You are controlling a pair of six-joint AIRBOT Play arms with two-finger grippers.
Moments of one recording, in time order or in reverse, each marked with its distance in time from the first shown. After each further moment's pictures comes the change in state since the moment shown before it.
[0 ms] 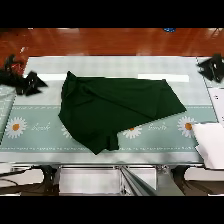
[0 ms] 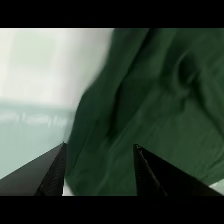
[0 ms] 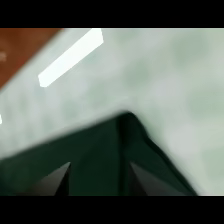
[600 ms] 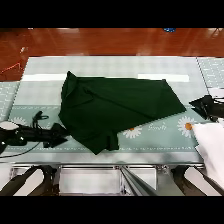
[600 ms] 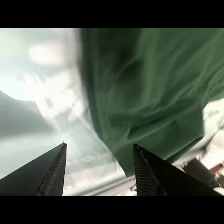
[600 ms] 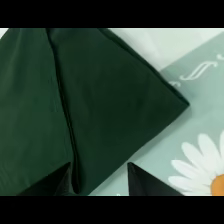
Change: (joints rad) left arm -0.039 0.394 -0.855 -0.234 0.079 0.099; right arm -0.105 0.431 -0.651 -0.015 -0.067 -0.131
